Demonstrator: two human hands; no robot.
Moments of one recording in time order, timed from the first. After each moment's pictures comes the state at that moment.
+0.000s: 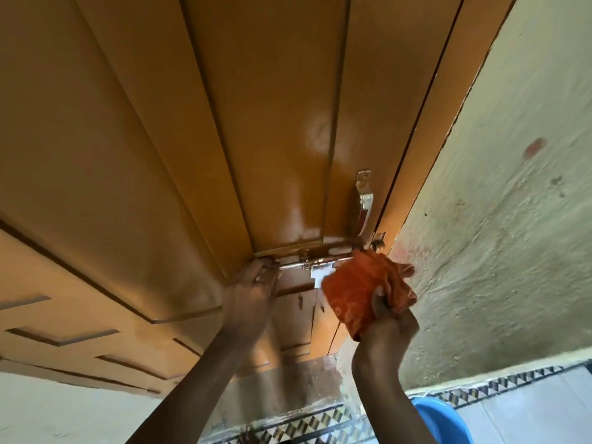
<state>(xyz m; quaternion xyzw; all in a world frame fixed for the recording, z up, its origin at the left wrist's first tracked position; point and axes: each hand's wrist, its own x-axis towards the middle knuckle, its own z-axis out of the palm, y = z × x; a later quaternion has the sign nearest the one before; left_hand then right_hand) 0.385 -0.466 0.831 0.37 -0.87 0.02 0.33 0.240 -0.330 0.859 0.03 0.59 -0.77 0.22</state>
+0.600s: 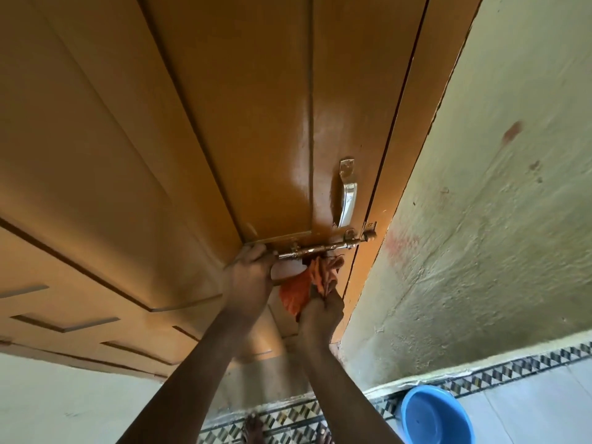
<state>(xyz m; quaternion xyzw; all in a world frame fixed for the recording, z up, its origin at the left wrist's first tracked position) 0.364 -0.462 0.851 0.38 -0.89 0.03 0.27 0.282 -0.381 0.803 -0.01 0.71 -0.66 0.25</state>
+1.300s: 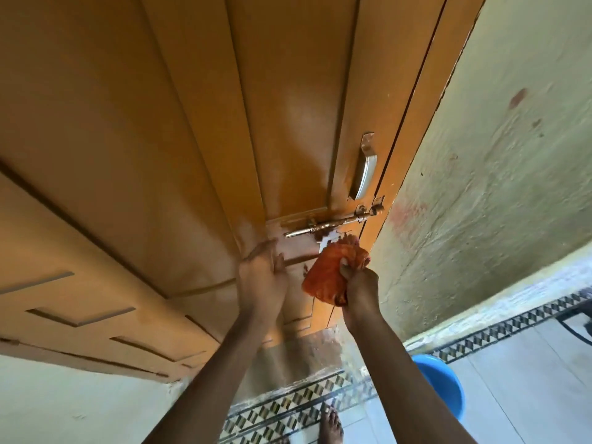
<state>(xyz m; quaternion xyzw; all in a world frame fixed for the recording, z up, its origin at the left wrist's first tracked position) 0.406 -0.426 0.856 0.50 -0.79 -0.21 0.28 0.276 -0.337 0.845 0.04 0.61 -0.68 0.41</state>
